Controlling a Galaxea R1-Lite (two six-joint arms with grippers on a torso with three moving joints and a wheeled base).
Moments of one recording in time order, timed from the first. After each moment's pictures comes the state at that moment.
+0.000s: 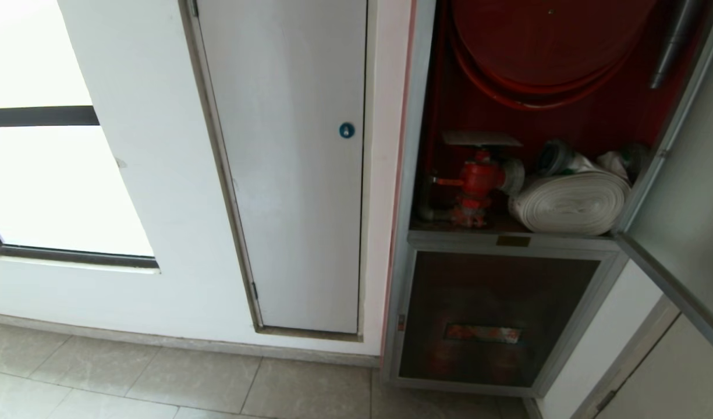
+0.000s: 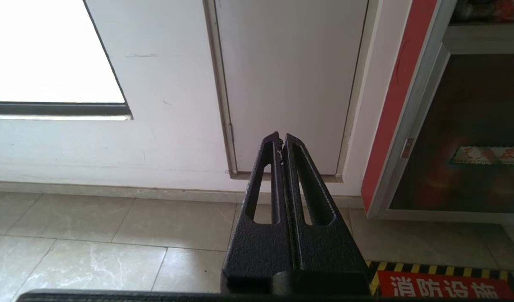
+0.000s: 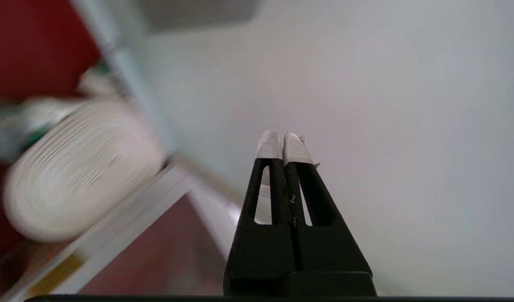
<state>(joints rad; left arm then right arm) -0.01 0.00 0.00 -0.02 -0.02 0.03 -0.47 1.66 -0.34 -1.44 -0.57 0.20</state>
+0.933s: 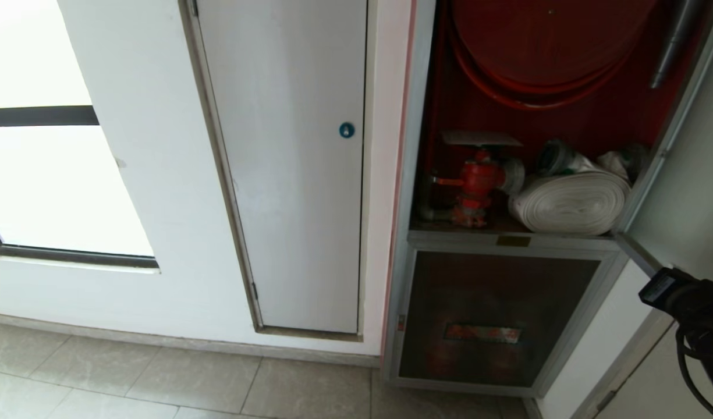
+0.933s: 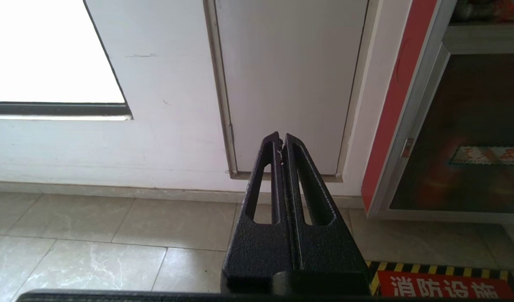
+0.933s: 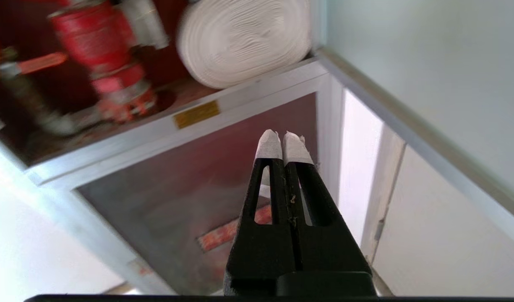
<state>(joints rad) -0.01 0.00 0.00 -0.02 -0.02 0.03 -0.12 1.64 -0.18 -1.44 -0.40 0.17</state>
